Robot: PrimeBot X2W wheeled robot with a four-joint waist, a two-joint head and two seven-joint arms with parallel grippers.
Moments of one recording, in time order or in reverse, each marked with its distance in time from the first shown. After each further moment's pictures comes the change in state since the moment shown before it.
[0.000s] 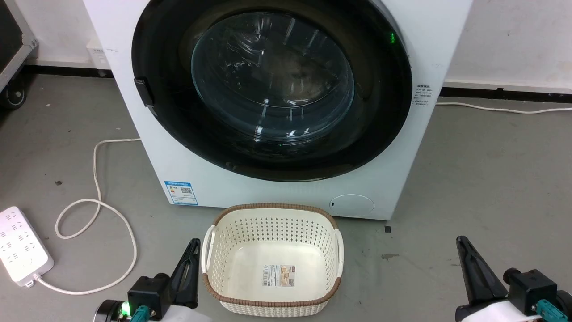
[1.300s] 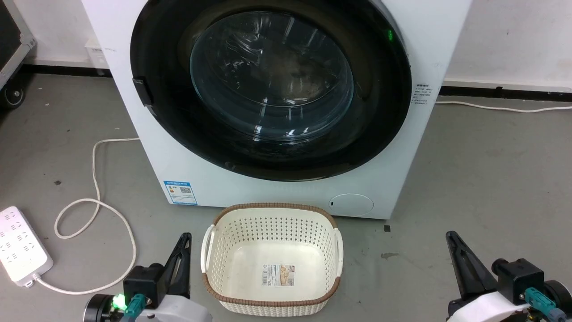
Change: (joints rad) left arm -0.011 -0.001 0.029 -0.039 0.035 0.030 0.083; right arm -0.015 0.000 0.031 -0.039 -0.015 0.000 0.080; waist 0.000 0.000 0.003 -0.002
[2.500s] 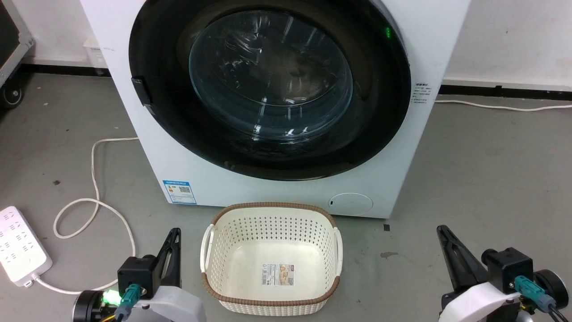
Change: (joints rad) left arm -0.010 -0.001 0.028 -0.040 0.037 0.030 0.078; right arm -0.020 0.000 0.030 -0.037 -0.009 0.000 0.082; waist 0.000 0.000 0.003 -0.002
